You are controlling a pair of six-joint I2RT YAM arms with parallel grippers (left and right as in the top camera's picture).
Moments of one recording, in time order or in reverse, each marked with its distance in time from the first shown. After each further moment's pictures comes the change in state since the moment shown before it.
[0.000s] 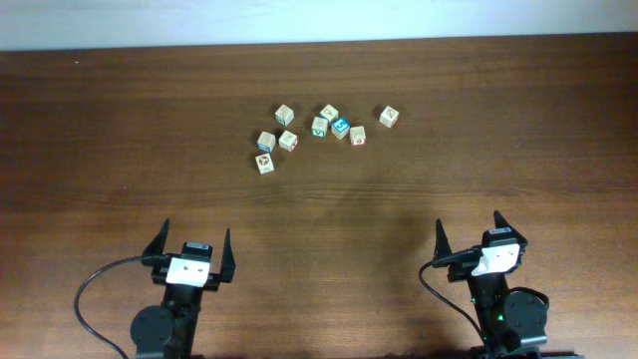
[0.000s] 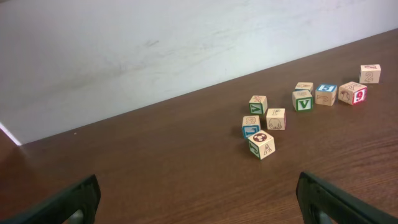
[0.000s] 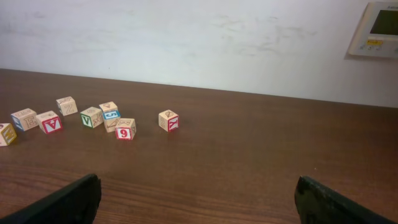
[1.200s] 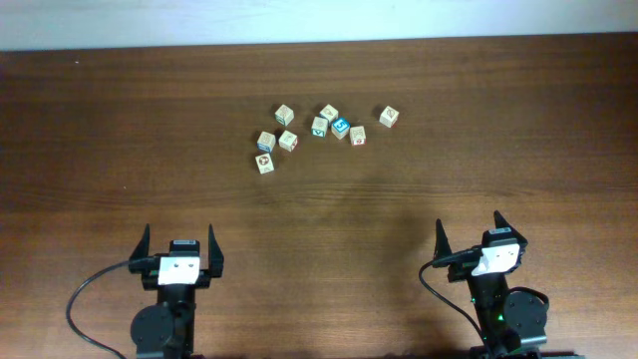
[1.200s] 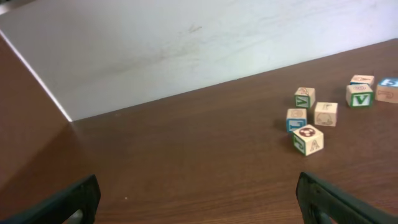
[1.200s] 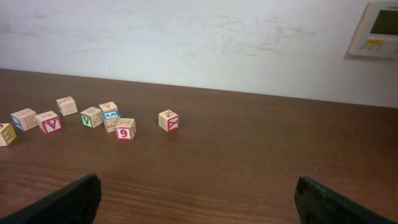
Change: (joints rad) left arm -0.001 0.000 0.000 -0.003 -0.175 0.005; right arm 0.000 0.000 0.000 0.000 0.000 0.000
